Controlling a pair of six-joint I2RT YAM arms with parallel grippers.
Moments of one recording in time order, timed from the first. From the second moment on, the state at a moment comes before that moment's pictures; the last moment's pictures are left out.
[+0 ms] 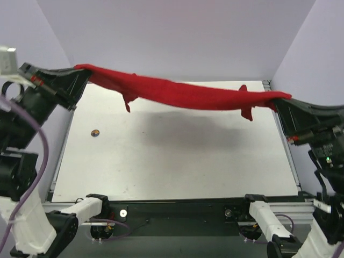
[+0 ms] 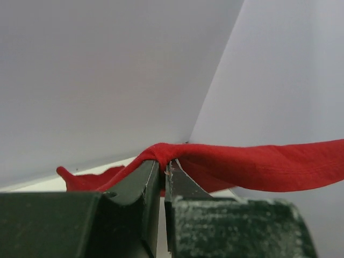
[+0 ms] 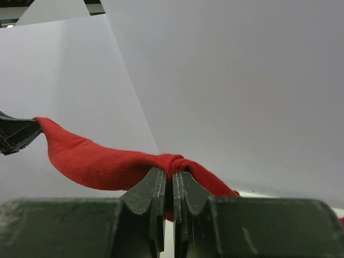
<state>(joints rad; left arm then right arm) -0.16 1.16 2.21 -0.75 0.38 -0.44 -0.05 0.84 1.87 -0.59 -0.47 0.56</state>
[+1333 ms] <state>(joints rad) 0.01 1.72 2.38 -0.66 0.47 -0.56 -0.02 1.52 2.05 -0.55 -0.31 0.53</state>
